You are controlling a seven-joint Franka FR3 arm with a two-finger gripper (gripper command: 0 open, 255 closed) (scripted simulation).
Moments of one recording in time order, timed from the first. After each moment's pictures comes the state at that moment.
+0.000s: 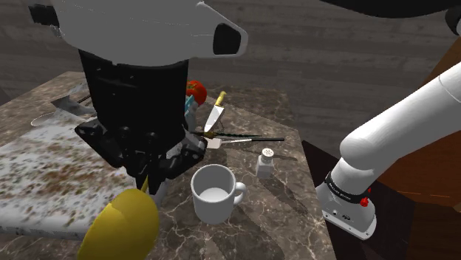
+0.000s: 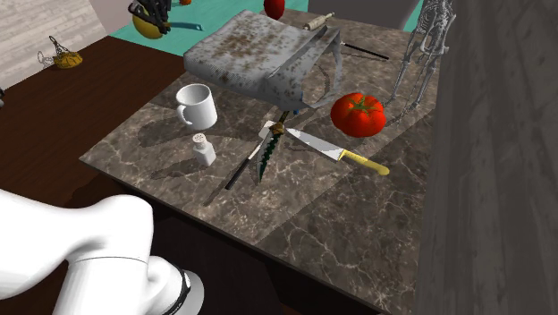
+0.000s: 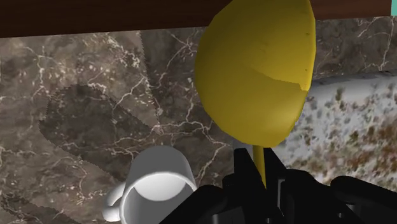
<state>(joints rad) -0.28 -0.33 1.27 -1.70 0.35 1.77 1.85</state>
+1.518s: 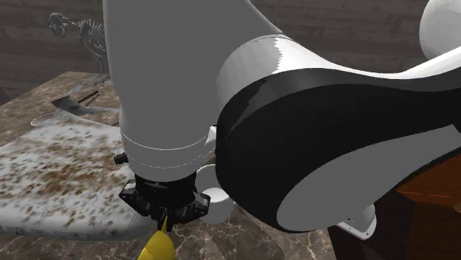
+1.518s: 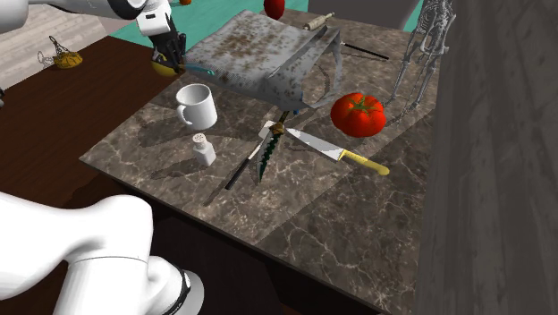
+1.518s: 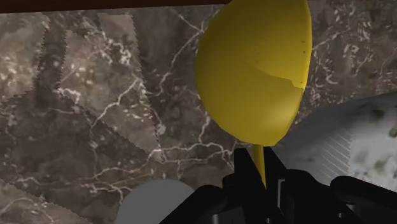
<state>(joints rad) -0.27 -0.36 1.34 -2.01 0.41 2.07 1.80</state>
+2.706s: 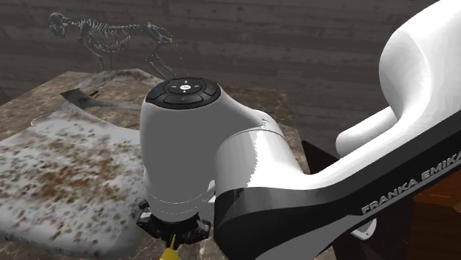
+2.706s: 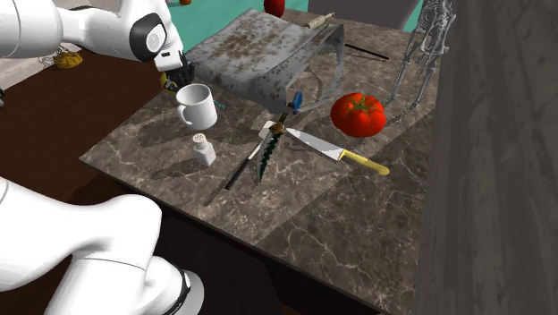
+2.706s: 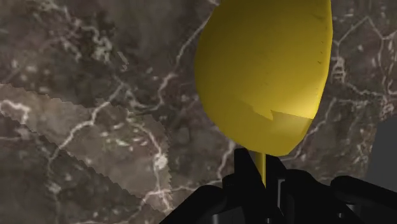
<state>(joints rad) -0.48 -0.32 1.61 -2.15 0.44 2.30 1.79</state>
